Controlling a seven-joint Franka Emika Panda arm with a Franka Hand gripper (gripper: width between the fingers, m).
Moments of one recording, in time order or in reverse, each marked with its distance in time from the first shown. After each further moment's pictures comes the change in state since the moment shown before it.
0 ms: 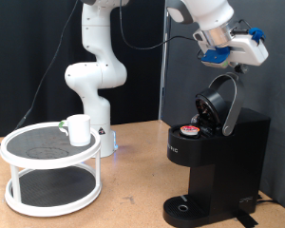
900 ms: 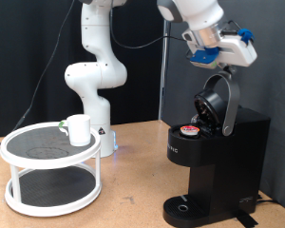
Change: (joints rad) arm -0.039 -0.059 -0.023 -0.048 -0.026 -0.070 -0.066
